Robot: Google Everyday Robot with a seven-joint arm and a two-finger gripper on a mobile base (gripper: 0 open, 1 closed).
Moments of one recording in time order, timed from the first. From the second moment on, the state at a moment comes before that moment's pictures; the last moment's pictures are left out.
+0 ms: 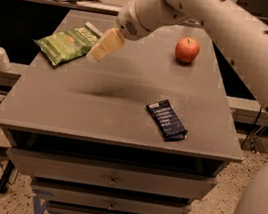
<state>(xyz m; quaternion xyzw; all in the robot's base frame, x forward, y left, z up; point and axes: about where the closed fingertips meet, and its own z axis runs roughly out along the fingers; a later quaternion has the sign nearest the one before) 0.674 0.086 0.921 -0.56 0.72 0.18 0.37</state>
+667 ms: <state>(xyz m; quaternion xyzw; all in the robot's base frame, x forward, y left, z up) 0.723 0.153 0.892 -0.56 0.68 0.25 0.41</state>
